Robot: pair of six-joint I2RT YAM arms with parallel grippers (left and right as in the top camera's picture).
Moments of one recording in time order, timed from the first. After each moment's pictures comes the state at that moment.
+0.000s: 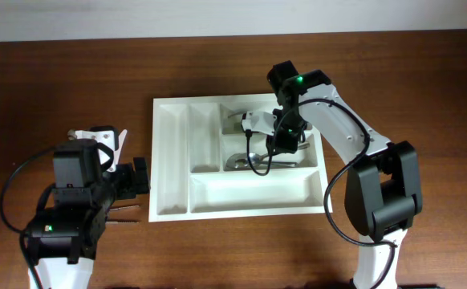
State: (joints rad) left arm 0.00 0.96 0.99 -0.87 -0.01 -0.07; right arm 0.34 2.09 1.70 -1.17 -0.25 -1.02
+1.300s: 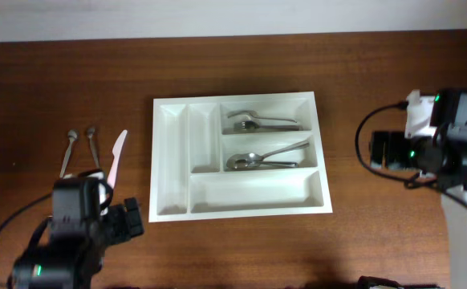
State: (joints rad) left arm 0.00 0.81 0.99 -1.28 -0.11 -0.21; right arm -0.19 1.24 1.32 -1.14 -0.04 -0.12
